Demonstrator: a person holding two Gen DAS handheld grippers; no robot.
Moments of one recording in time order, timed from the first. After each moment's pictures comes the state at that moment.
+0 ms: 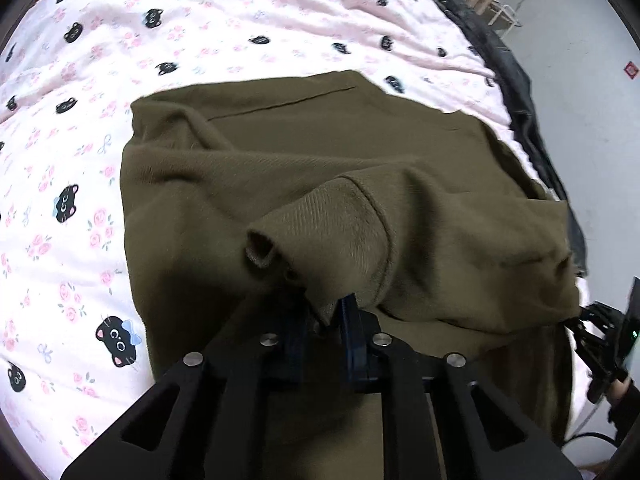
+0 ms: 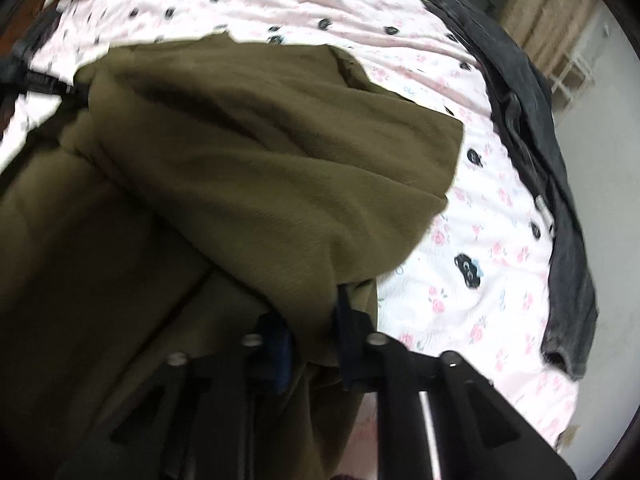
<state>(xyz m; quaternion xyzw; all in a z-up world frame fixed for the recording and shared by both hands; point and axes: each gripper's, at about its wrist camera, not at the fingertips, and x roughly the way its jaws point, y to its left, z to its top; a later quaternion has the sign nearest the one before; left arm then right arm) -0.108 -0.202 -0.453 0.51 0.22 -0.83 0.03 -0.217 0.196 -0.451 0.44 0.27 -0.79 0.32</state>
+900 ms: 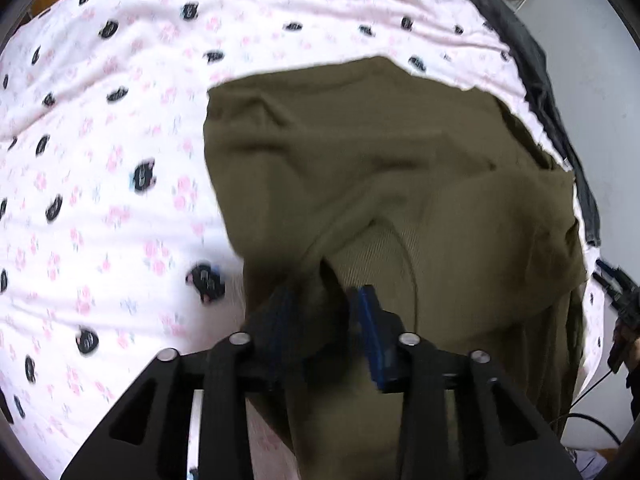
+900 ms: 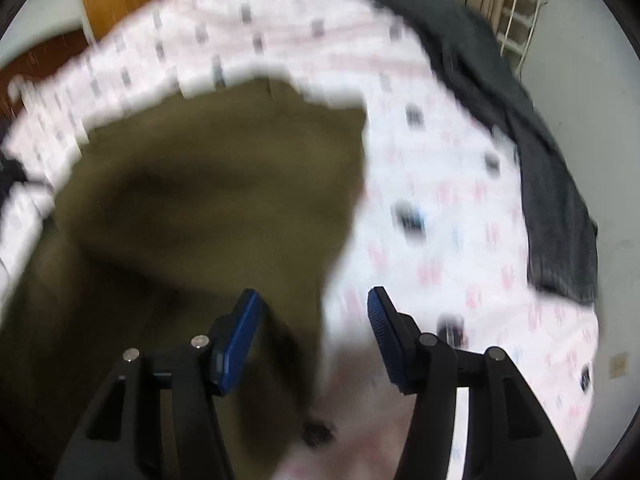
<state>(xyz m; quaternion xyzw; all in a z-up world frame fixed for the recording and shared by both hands) -0.097 -0.223 -0.432 0.57 0.19 -0.80 0.07 -0.235 0.240 -0.399 0.45 0.14 -0.82 0.32</state>
